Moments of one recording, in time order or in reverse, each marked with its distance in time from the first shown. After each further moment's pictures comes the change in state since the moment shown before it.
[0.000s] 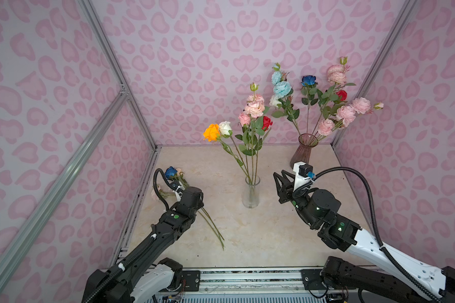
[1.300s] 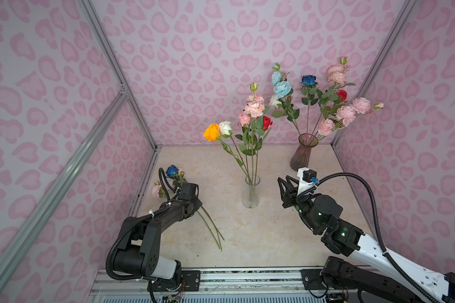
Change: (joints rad) left arm 0.198 0.378 0.027 0.122 0.282 -0.040; right arm -0.005 -0.068 -0.065 -0.033 0.038 0.034
